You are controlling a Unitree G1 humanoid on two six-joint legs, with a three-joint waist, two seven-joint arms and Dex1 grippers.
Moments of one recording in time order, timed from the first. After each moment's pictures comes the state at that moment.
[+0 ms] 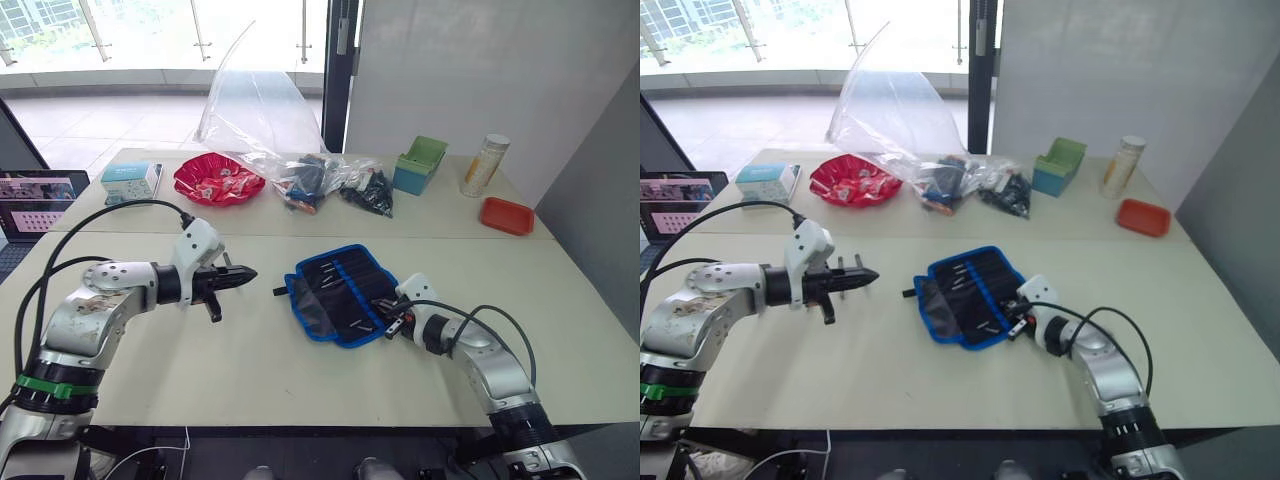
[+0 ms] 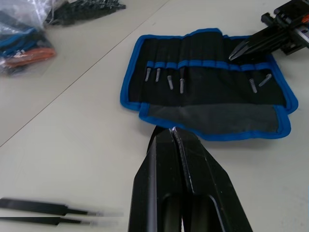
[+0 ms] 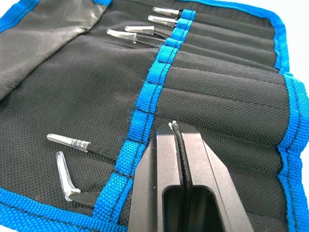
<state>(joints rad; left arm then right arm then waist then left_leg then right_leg) -0.52 0.79 -0.03 -0.06 -0.43 0.58 -1.00 -0.32 -0.39 0.11 0.10 0.16 0.31 0.63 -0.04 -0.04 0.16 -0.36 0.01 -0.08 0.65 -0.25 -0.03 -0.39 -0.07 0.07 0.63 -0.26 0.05</state>
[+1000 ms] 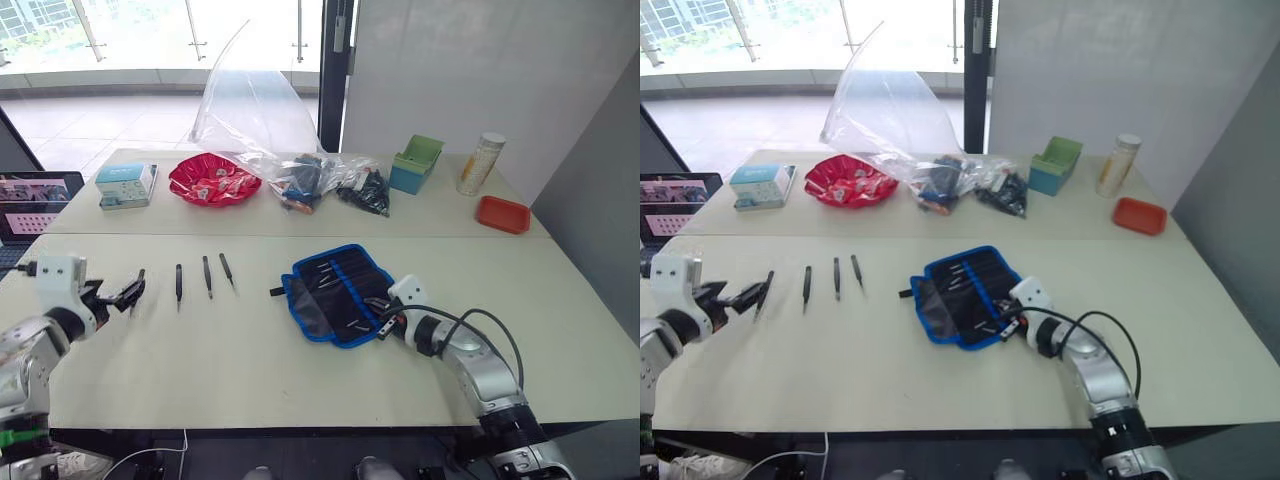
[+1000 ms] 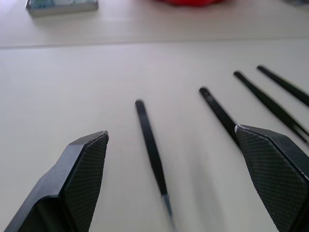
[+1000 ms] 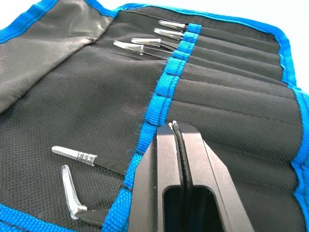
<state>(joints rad) -0.20 0.72 0.52 0.14 -0.39 0.63 -0.52 -0.36 -0.36 0.13 0.16 0.14 0.24 0.65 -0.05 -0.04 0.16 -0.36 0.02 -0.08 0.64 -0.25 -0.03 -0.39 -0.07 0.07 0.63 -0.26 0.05</state>
